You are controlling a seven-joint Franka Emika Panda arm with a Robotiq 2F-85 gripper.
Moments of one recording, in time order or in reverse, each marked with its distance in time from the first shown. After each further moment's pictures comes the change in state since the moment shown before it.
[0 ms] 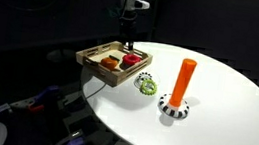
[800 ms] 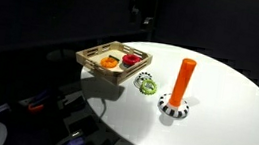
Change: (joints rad) arm -0.186 -0.252 0.026 0.000 0.193 -0.280 -0.363
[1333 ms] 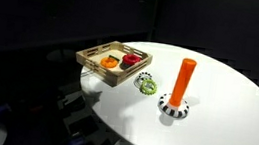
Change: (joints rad) arm -0.006 -0.193 0.024 0.002 0.003 -0.133 -0.036
